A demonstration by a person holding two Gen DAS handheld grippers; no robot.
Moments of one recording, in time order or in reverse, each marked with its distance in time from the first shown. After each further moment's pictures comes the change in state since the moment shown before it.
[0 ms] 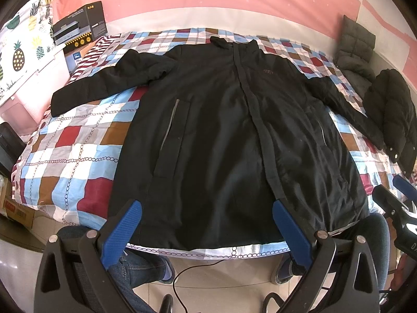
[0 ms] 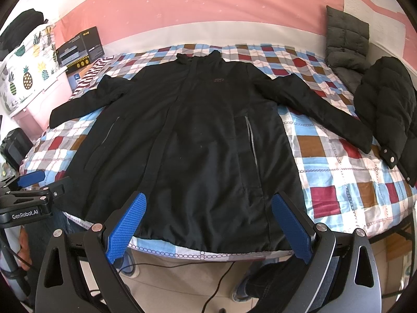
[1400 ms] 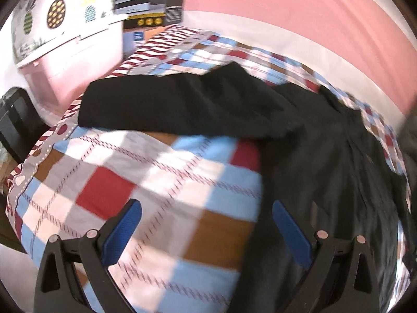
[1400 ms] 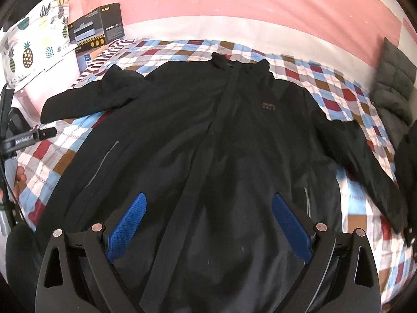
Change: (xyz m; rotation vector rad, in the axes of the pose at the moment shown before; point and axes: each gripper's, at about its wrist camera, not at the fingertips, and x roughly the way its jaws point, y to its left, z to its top) left arm 0.125 0.203 0.127 -0.327 -0.078 0.150; right arm 0.137 0.073 0.114 -0.196 0.030 0.054
